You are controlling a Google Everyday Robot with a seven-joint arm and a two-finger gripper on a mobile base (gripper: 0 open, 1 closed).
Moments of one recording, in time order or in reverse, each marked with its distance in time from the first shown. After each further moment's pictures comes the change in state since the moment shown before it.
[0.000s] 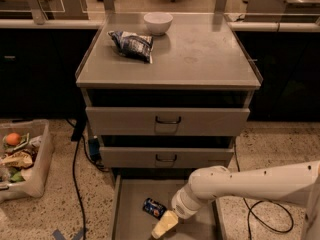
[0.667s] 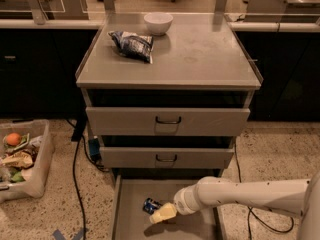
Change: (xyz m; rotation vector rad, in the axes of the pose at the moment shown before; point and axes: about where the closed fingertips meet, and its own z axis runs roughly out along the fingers) arm -0.018 -0.047 0.040 0.008 -0.221 0.154
